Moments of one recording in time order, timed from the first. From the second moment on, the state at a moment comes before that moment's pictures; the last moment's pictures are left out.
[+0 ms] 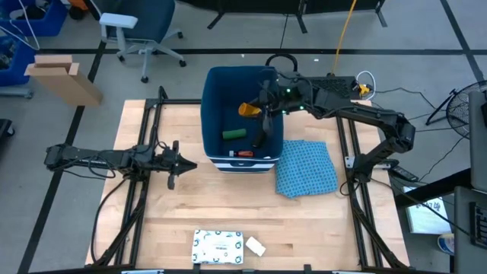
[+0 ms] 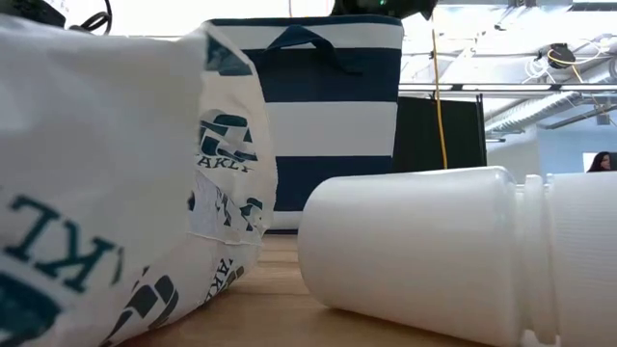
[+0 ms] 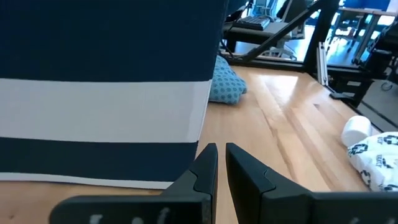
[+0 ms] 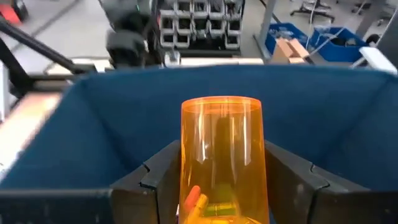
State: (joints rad) left arm -0.02 0.32 0.02 0.12 0.00 -0.10; right arm -0.39 1.55 1.42 -0.29 -0.33 -0.17
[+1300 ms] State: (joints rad) left arm -0.02 0.32 0.02 0.14 -0.10 0.00; right arm -0.37 2.00 1.79 -0.51 -0.26 -0.49
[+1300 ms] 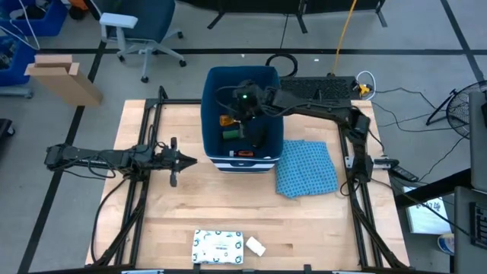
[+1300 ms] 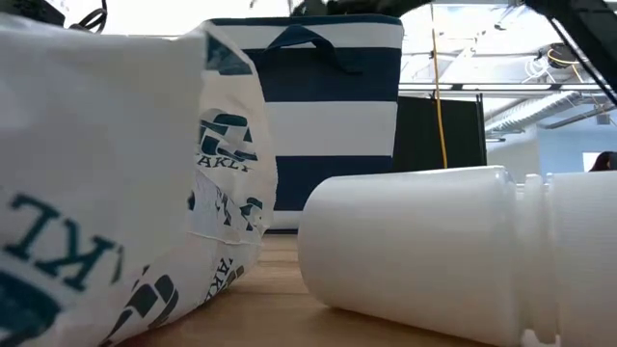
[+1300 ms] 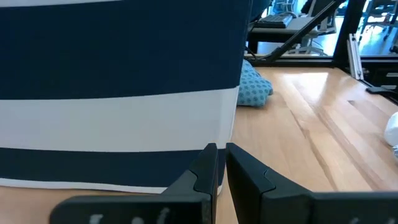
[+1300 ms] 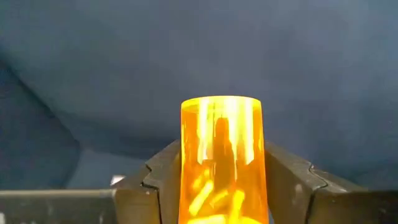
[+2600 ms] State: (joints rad) left arm -0.02 0.32 0.02 0.13 -0.07 -0.04; right arm -0.34 2.31 1.78 -0.46 -0.32 -0.38
